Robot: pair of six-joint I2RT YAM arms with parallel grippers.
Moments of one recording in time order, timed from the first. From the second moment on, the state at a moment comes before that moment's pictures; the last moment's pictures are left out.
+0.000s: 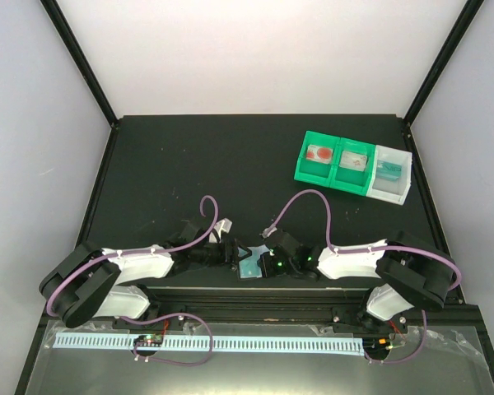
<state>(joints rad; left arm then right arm) -0.71 1.31 0.32 0.26 0.50 -0.93 1.05 1.50 0.52 0.09 -0.07 0.74</state>
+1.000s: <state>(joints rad) -0.73 1.30 0.31 0.41 0.58 -1.02 1.05 1.44 0.46 0.13 -0.04 0.76</state>
